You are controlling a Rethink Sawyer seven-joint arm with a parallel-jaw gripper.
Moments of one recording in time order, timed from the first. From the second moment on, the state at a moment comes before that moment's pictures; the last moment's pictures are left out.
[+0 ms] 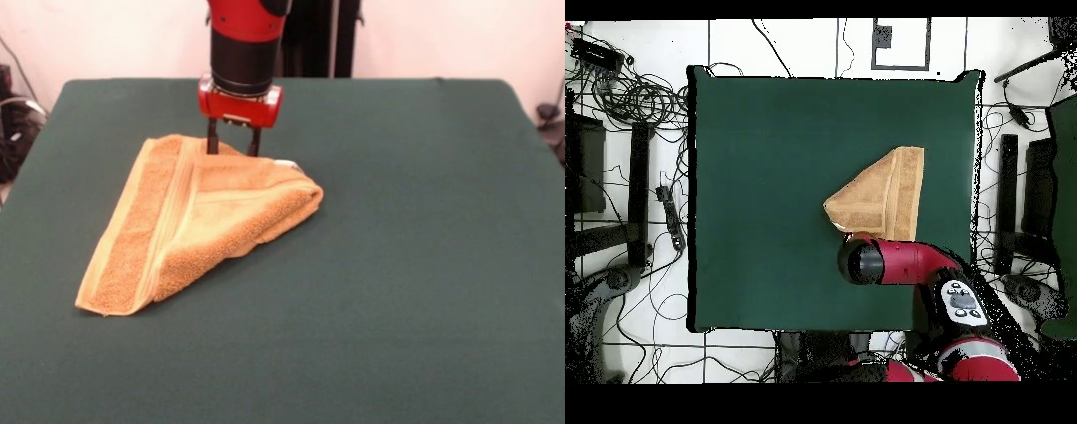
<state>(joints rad) -0.35 -0.49 -0.02 1.76 -0.40 0.28 1.92</state>
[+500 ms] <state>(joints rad) -0.38 -0.52 0.03 1.77 -0.37 0.37 1.92</state>
